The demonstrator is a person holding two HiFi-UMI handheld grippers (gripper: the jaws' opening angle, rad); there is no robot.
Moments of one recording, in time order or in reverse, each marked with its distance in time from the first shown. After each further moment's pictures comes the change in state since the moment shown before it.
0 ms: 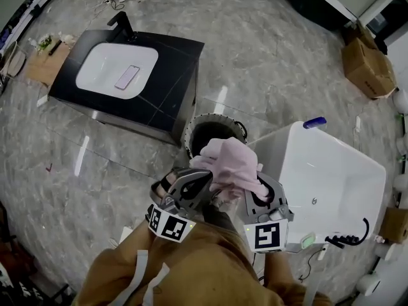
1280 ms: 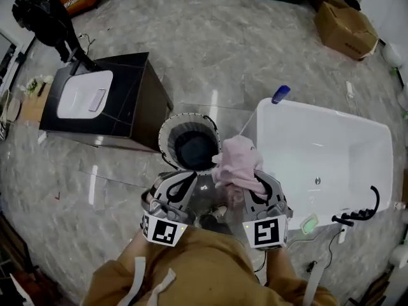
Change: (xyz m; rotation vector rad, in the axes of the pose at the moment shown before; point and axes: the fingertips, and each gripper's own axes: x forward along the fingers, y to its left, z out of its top) left arm 0.084 -0.121 0.090 0.036 0.020 -0.029; right arm -0.134 -0.091 -0.140 0.136 -0.027 -0.113
